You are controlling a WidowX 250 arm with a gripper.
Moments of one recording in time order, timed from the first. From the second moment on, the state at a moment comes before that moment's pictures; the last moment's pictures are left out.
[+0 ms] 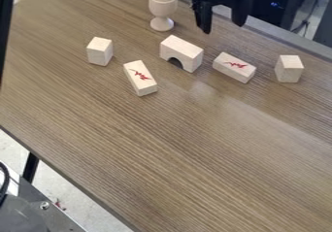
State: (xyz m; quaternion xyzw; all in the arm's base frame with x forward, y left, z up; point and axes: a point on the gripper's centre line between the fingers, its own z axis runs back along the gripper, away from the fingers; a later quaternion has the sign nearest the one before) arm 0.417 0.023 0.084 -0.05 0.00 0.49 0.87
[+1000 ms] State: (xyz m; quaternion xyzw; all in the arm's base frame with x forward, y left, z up) arm 0.409 0.000 0.052 -0.04 -0.02 0.58 0.81
